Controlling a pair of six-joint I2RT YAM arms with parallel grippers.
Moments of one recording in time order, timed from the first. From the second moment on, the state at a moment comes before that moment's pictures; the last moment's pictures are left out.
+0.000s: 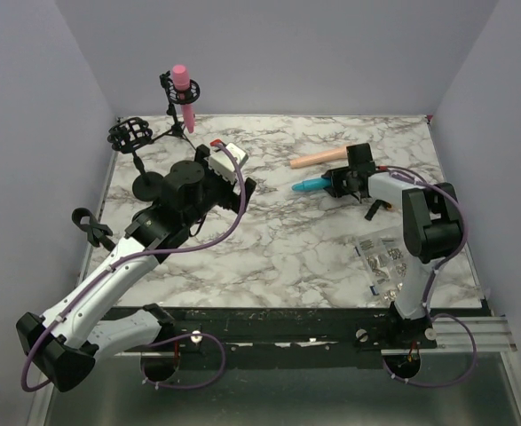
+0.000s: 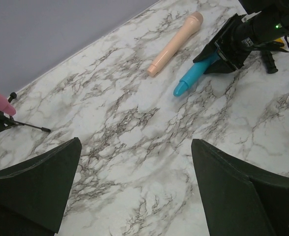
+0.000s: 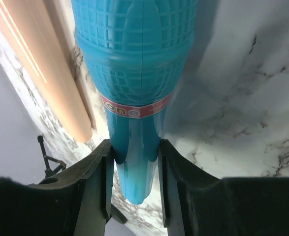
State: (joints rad) left arm -0.66 1.03 1.05 -0.26 -0.05 0.13; right arm 0.20 1.92 1.17 -0.14 -0.02 1.51
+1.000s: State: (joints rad) left arm -0.66 1.02 1.05 -0.25 -0.11 0.17; right arm 0.20 2.00 1.19 0.00 -0.01 1.60
